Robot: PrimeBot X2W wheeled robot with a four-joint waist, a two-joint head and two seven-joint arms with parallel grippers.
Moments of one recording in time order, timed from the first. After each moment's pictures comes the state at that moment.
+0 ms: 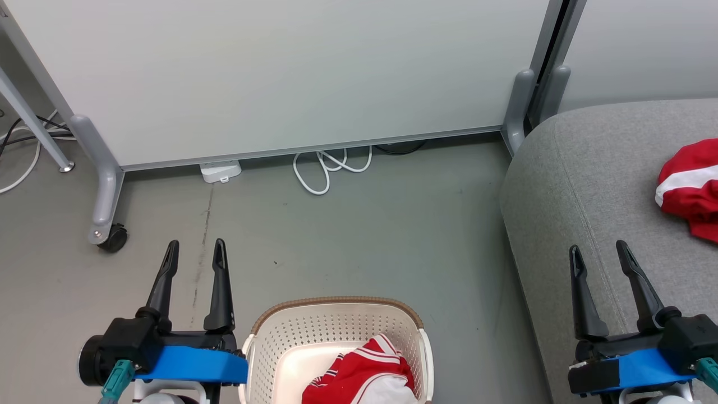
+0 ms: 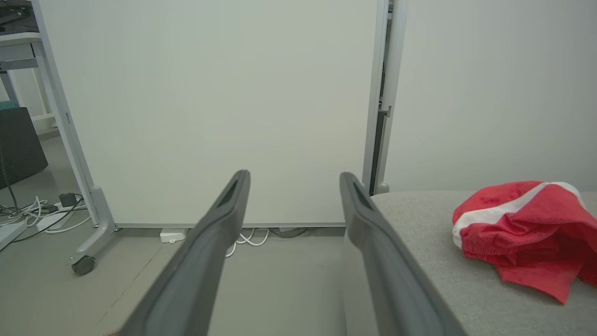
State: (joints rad) left arm -0.06 0.05 -0.05 0.15 -0.19 -0.11 -0.26; right arm -0.02 -0.05 -0.08 0.06 0.07 0.13 -0.26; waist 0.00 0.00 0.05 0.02
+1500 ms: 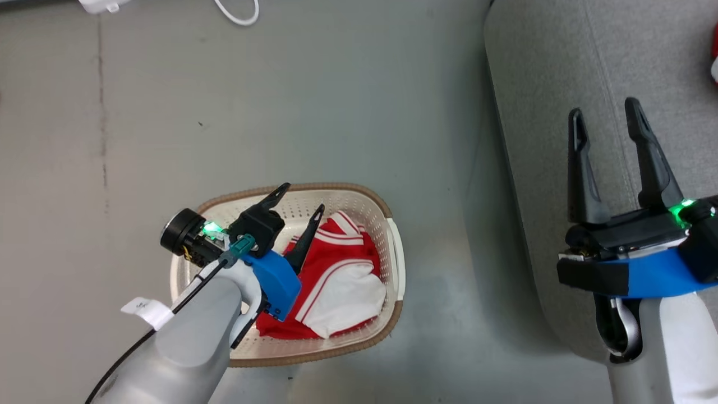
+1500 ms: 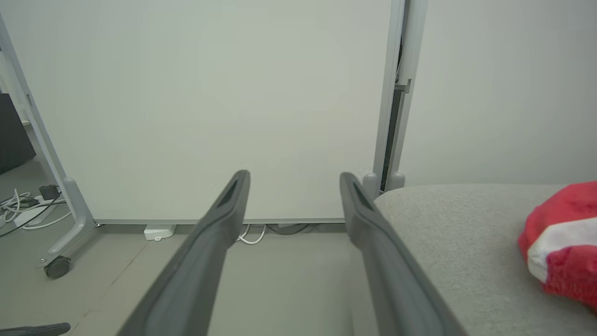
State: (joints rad) left arm -0.65 0.21 -0.74 0.77 -0.35 -0.13 -0.26; right arm -0.31 -0.05 -0.01 -0.03 0.09 0.13 -0.26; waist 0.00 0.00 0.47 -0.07
